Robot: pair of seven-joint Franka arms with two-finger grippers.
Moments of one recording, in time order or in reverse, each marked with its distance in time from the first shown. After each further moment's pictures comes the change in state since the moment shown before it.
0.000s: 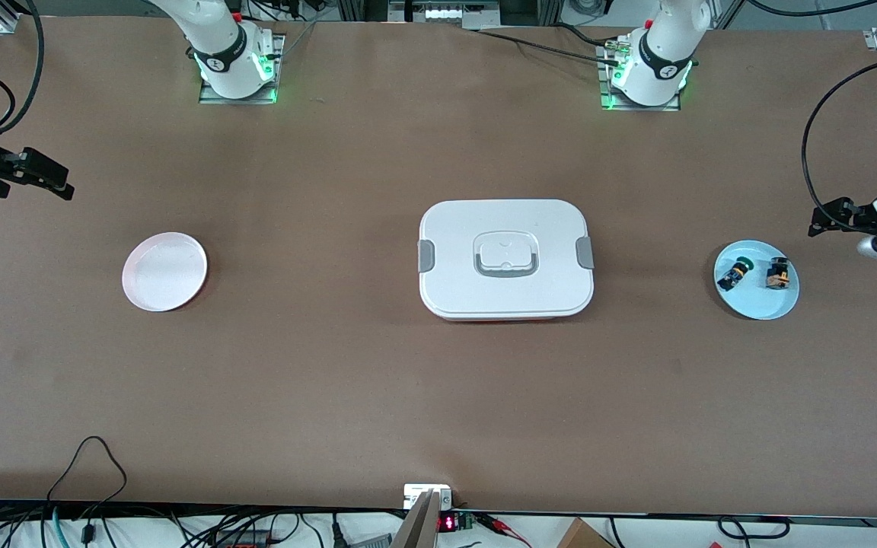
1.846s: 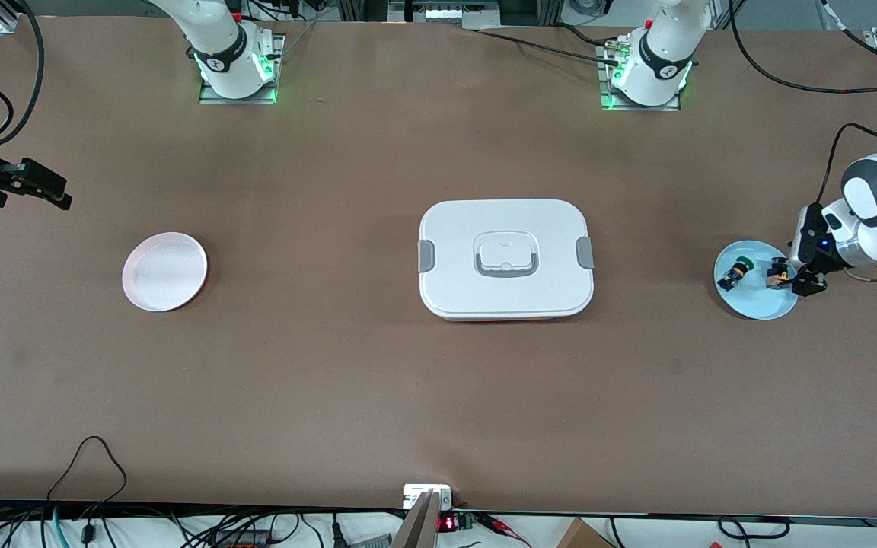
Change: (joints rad) left arm 0.217 0.340 -0.085 -0.099 0.001 0.368 1.549; right arm -0.001 0.034 0.000 0.030 -0.001 0.007 -0.001
